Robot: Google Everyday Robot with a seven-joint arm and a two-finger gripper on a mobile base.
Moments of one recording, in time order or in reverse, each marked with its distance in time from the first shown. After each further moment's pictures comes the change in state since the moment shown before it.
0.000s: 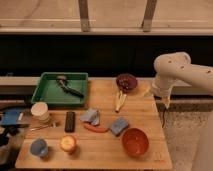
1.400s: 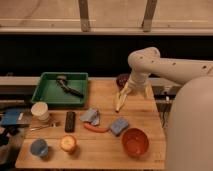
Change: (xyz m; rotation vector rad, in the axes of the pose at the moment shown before) arm 0.000 0.123 0.018 -0.013 0.006 -0.208
